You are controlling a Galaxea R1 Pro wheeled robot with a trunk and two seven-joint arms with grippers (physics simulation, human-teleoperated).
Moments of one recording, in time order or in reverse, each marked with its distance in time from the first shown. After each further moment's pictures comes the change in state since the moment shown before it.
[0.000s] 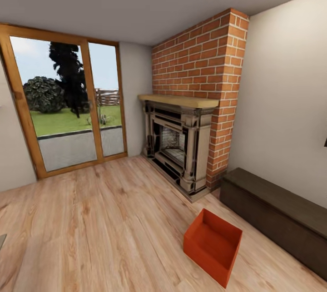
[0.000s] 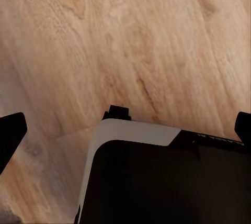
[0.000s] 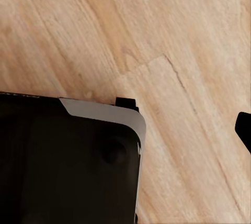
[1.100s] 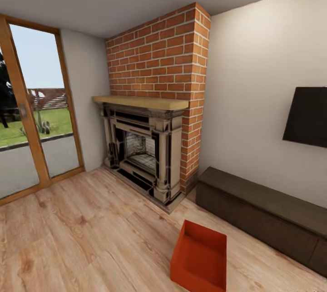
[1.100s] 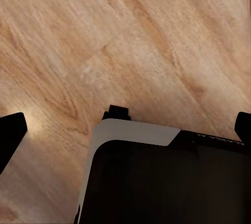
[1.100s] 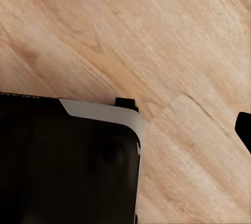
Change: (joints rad) left arm 0.000 -0.001 0.000 0.000 0.000 0.000 0.000; right arm 0.000 0.000 -0.003 0.000 0.000 0.000 -0.002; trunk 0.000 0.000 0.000
